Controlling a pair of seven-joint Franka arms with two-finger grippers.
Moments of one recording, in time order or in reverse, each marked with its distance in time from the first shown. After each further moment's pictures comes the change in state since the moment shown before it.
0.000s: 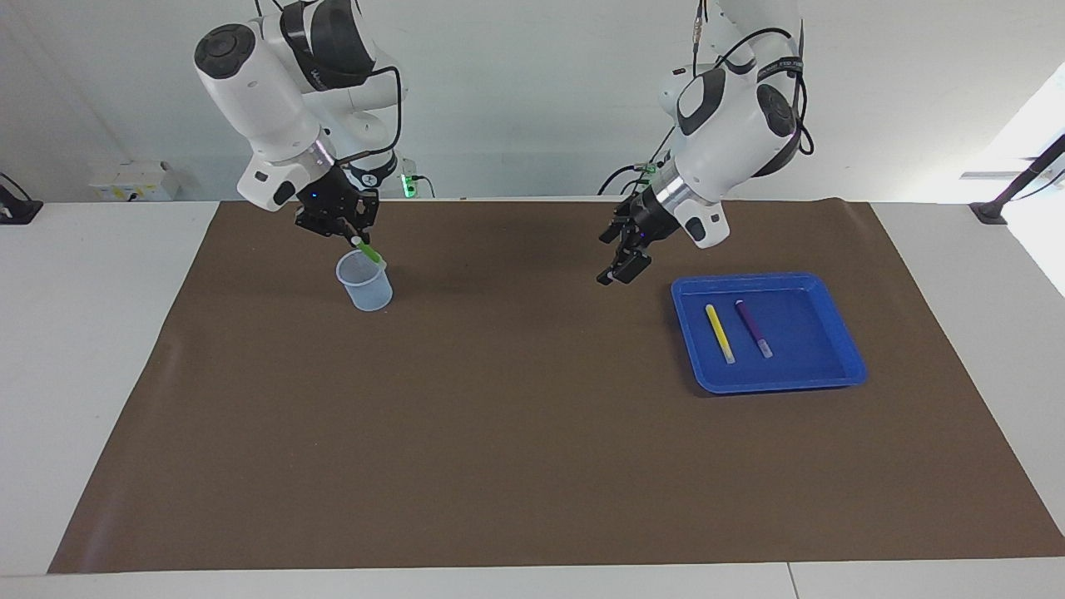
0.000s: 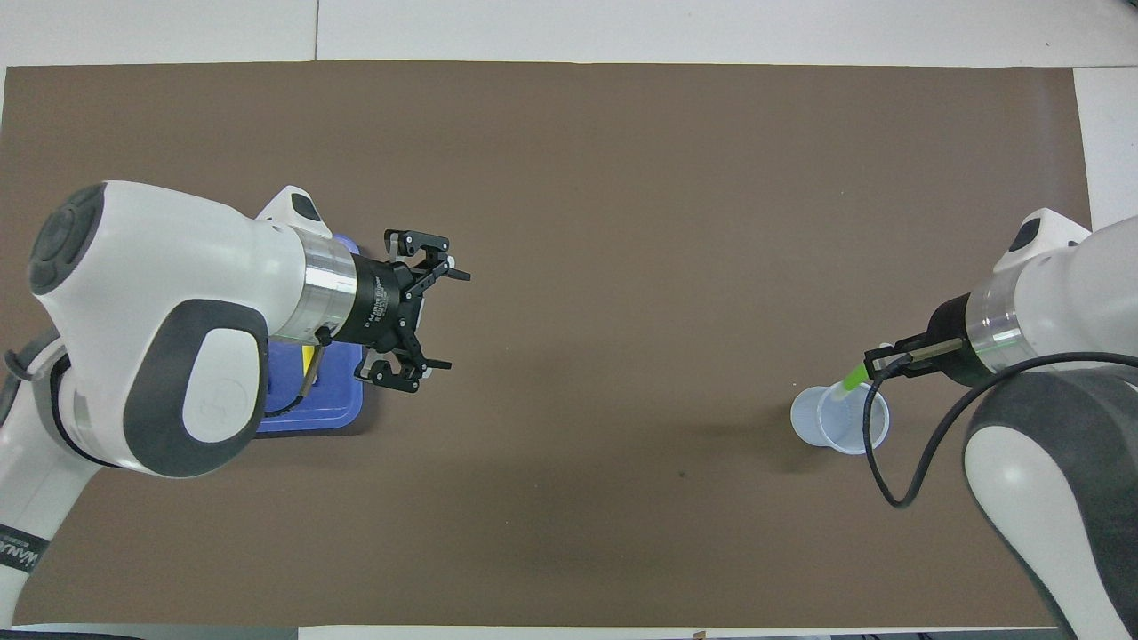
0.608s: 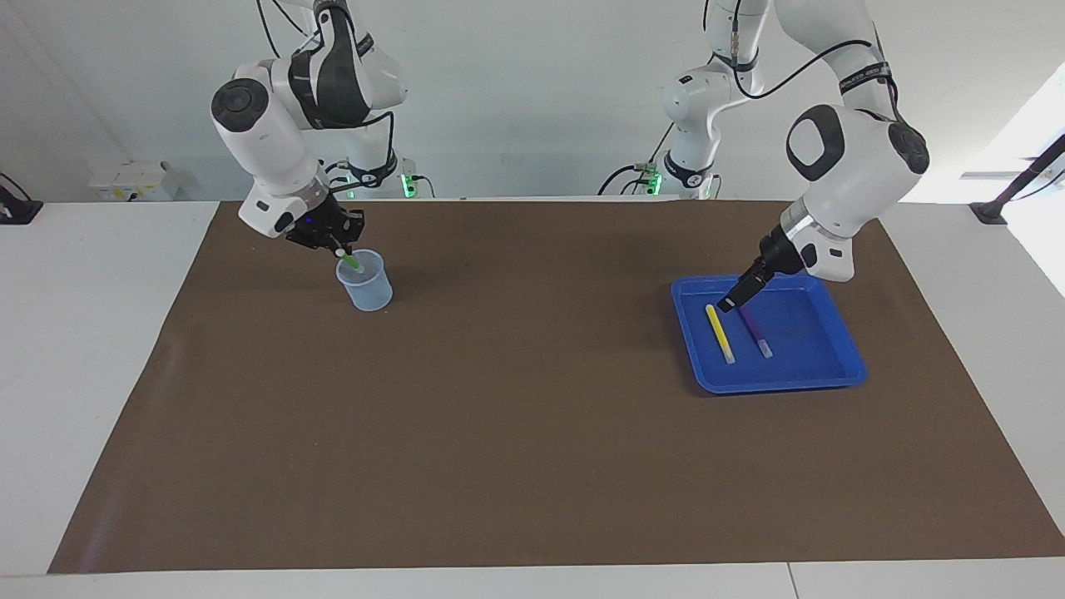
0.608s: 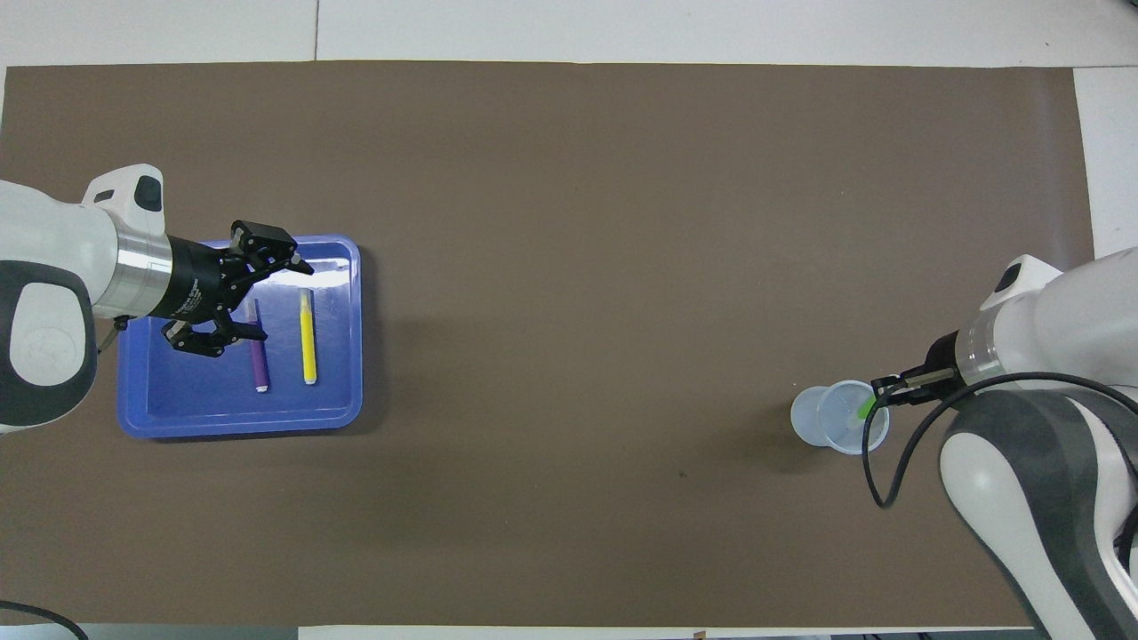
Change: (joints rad) left arm 0.248 0.024 0.007 -0.072 0.184 -0.023 0.788; right arm -0.038 -0.011 0.000 -0.199 -0.005 0.150 -0.014
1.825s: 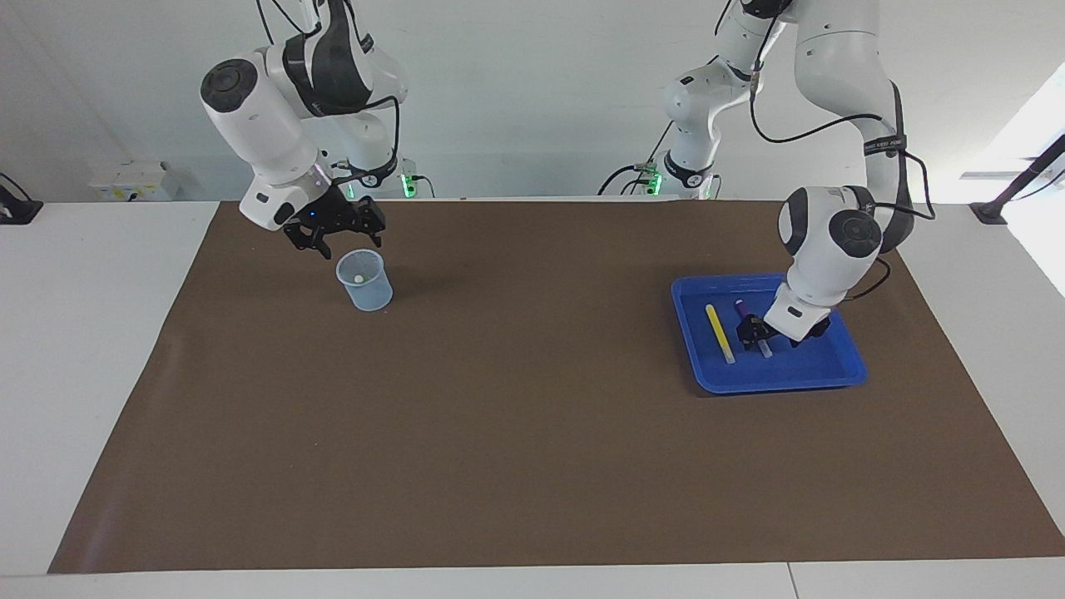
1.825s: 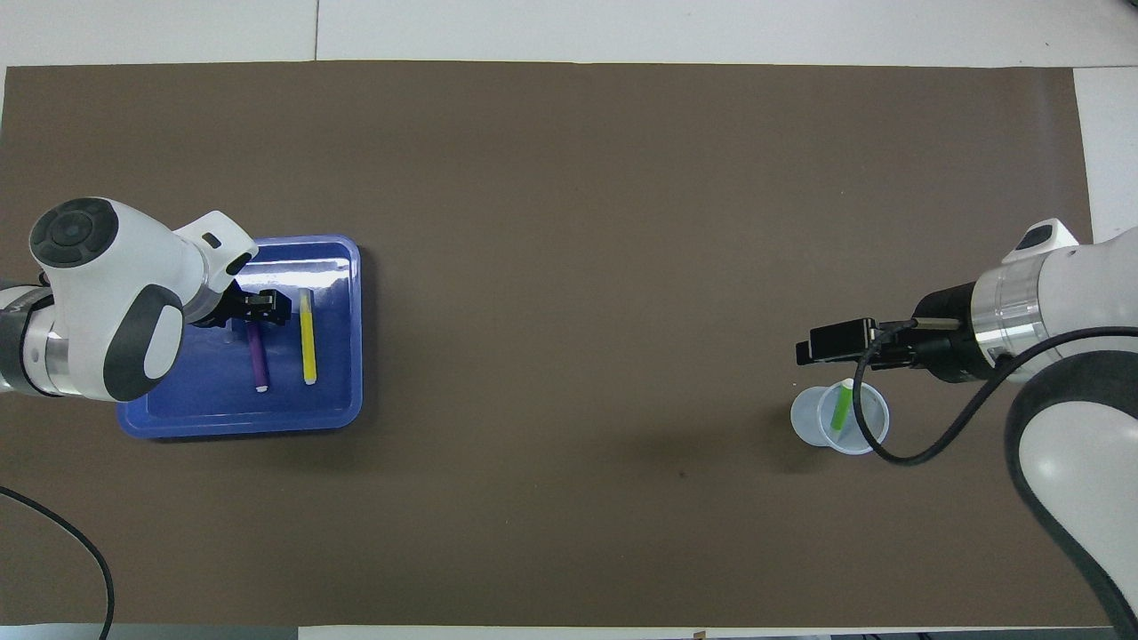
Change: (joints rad) left arm 0.006 0.248 -0.012 -0.079 0.561 0.240 0.320; right arm 0.033 0.015 0.014 0.210 0.415 -0.075 0.244
